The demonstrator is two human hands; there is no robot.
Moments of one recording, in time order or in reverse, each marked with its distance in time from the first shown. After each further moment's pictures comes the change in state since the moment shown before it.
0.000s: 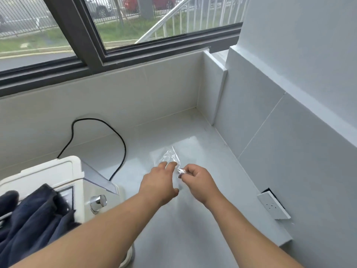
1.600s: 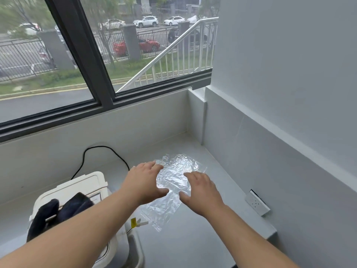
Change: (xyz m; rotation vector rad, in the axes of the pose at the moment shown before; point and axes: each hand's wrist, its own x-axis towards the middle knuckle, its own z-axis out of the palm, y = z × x) left_hand -0.078 -0.028 -0.105 0.166 0.180 0.186; right_hand -0.079 -0.041 -0.004 -0.964 0.202 -0.239
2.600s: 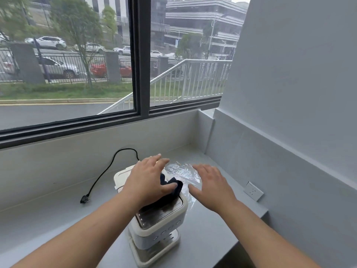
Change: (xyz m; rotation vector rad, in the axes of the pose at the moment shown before) left_hand -0.190 -0.152 -0.055 -0.234 0.326 0.194; right_hand -0.138 -0.226 -0.039 -0.113 0.216 0.049
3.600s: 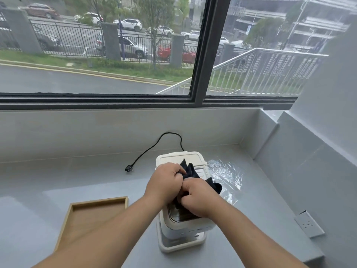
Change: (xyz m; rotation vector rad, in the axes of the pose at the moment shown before) left_hand -0.026 -0.045 0.047 -0.552 0.166 -0.501; right_hand 0.044 -0.099 0.070 0.290 -0.490 -0.433
